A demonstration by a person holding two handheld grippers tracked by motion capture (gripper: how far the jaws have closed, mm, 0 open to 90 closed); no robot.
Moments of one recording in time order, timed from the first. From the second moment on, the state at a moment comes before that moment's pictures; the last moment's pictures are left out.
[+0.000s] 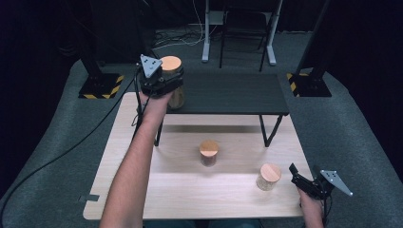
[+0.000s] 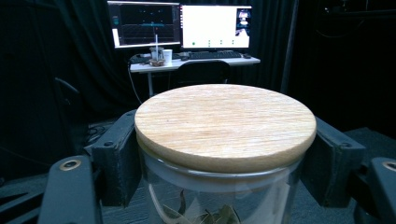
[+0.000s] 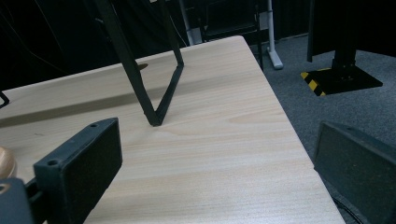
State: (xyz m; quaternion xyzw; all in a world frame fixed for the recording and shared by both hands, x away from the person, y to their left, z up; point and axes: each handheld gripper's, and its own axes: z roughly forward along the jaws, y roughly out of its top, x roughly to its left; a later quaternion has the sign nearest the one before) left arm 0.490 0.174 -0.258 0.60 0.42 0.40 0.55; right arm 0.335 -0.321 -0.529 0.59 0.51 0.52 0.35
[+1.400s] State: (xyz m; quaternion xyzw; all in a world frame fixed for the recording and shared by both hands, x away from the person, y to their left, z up) left arm 0.443 0.194 -0.272 0.62 0.41 0.38 0.55; right arm 0.334 -0.322 -0.529 0.59 0.51 0.52 0.35
